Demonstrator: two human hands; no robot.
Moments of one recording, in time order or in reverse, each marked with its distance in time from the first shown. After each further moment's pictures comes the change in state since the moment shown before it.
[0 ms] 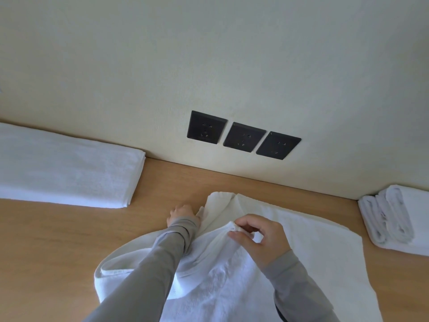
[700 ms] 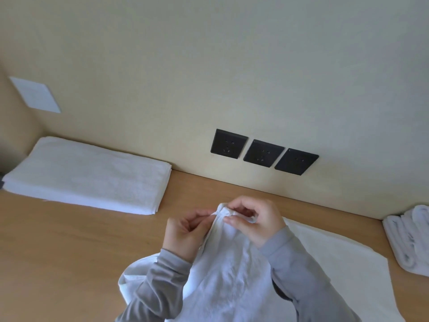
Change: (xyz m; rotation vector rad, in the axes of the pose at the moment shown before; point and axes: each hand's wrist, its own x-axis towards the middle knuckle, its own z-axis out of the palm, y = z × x) left_hand -0.149 -0.033 -0.092 -1.247 0.179 0.582; right_hand 0.041 -0.059 0.017 0.109 -0.143 -0.121
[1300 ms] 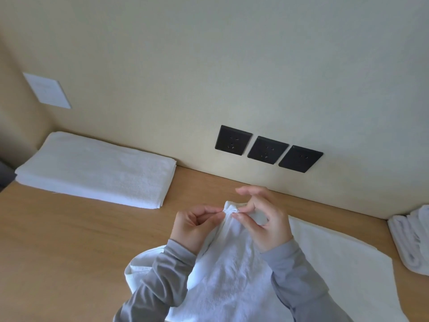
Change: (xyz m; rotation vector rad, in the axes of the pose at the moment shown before) left_hand -0.002 -0.003 0.003 -0.061 -0.031 -0.079; right_hand -0.014 0.011 0.007 -0.107 0.288 -0.288
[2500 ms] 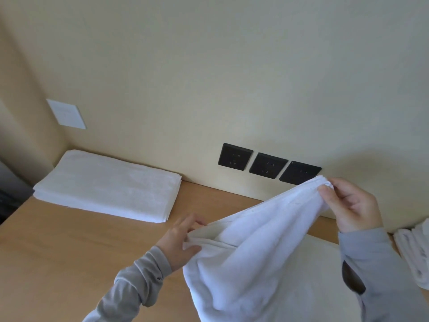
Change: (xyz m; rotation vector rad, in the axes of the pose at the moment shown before) left_hand 0.020 -0.013 -0.070 0.859 -0.356 0.196; right_hand 0.033 0.005 -0.115 0.144 0.209 0.203
